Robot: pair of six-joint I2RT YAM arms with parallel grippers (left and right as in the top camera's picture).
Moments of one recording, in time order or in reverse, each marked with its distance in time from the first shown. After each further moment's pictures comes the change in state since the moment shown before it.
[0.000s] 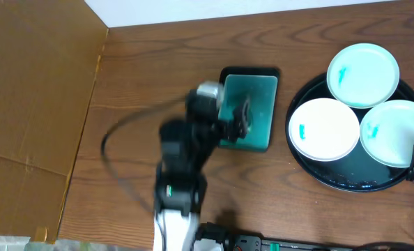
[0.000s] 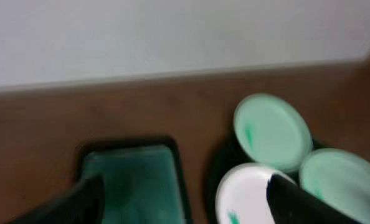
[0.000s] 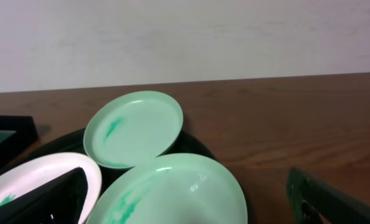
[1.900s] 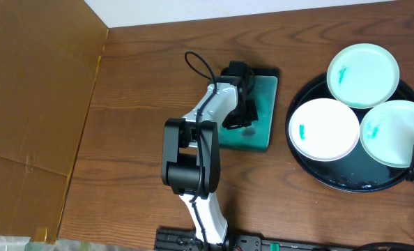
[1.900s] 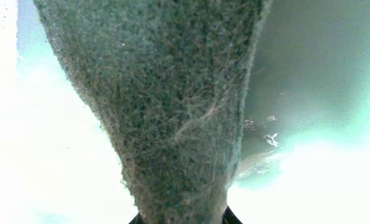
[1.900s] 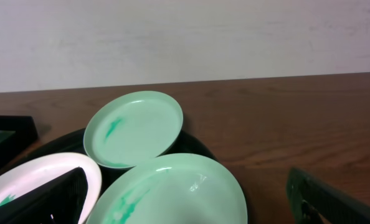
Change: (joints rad) left arm -0.071 1.103 0.421 -0.472 -0.359 -0.333; right arm 0.000 0.000 0.000 0.000 0.000 0.000
